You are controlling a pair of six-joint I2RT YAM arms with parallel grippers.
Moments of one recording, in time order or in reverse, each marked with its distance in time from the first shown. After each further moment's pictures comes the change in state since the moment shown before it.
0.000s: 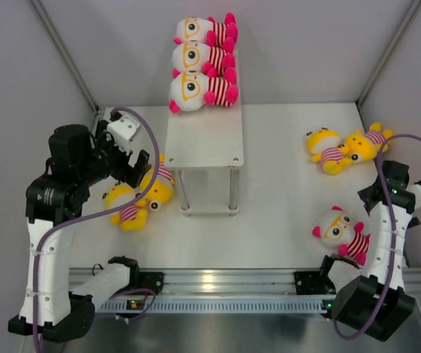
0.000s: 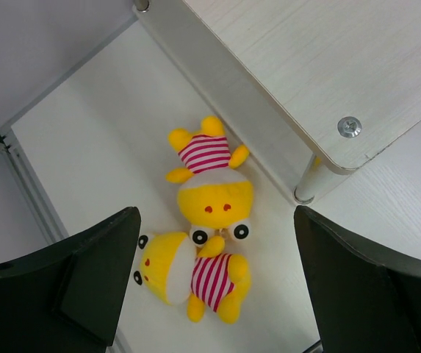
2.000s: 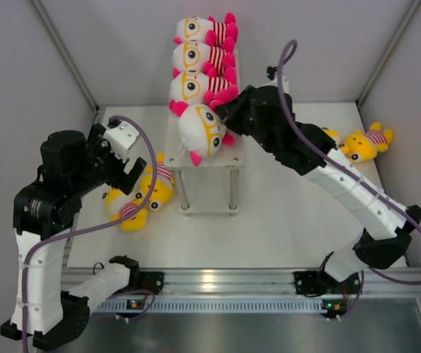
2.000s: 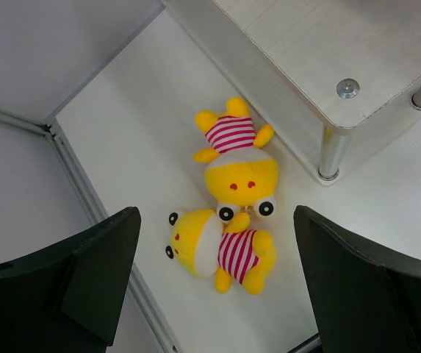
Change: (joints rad) left arm -0.112 -0.019 0.096 -0.111 -0.179 0.065; right arm 1.321 0.523 0.972 0.386 -0.027 0.240
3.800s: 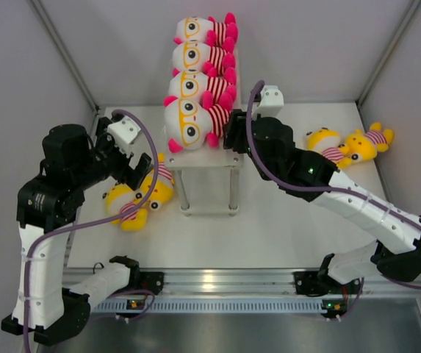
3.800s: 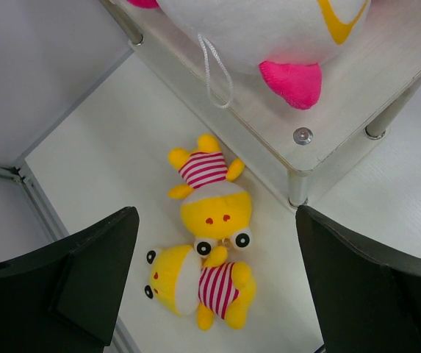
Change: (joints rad) left arm 0.000 0.025 0.003 0.069 0.135 -0.035; right arm 0.161 -0.122 -0.264 0.145 0.288 -0.580
